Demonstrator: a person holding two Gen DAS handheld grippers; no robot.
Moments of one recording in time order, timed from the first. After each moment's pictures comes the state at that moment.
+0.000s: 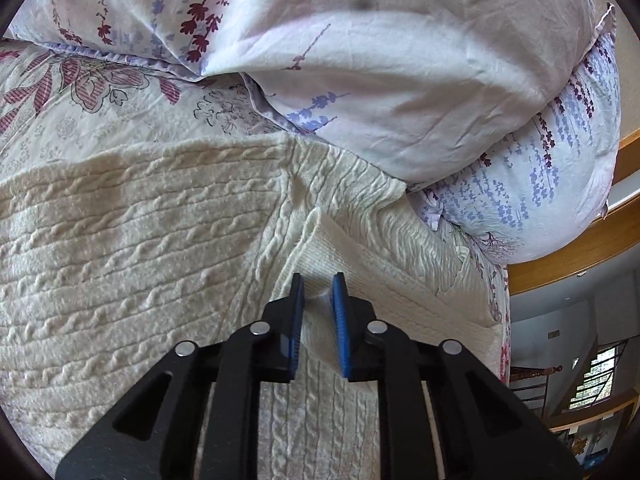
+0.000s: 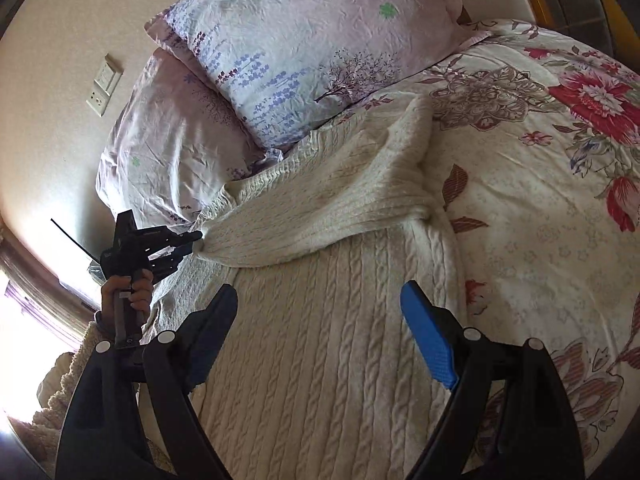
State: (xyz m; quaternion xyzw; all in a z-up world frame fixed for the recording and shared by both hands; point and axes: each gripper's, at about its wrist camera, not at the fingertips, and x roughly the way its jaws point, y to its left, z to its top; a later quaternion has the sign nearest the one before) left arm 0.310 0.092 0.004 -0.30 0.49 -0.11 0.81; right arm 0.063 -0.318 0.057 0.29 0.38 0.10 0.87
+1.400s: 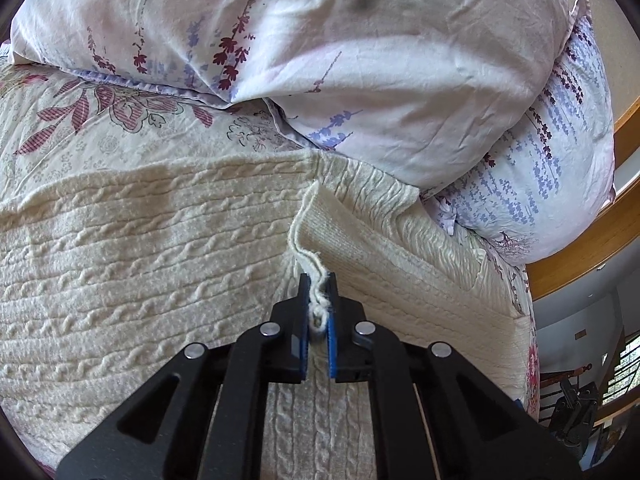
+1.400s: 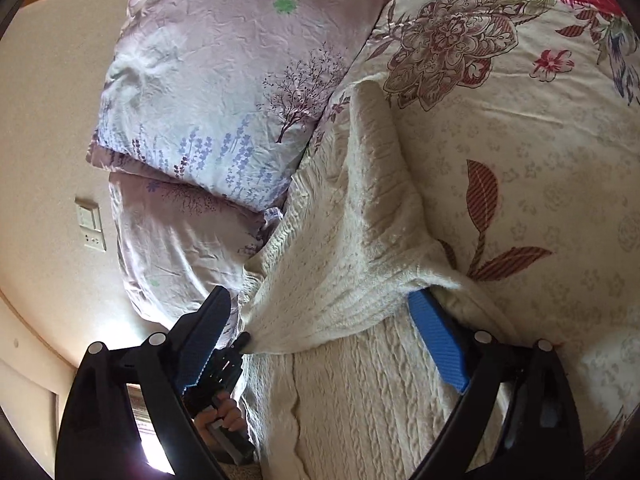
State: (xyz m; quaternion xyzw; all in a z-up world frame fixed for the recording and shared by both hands) left arm 0.287 0.103 0.007 -0.26 0.44 -0.09 0.85; right arm 0.127 -0.345 0.027 0.53 0.36 0.07 0.76
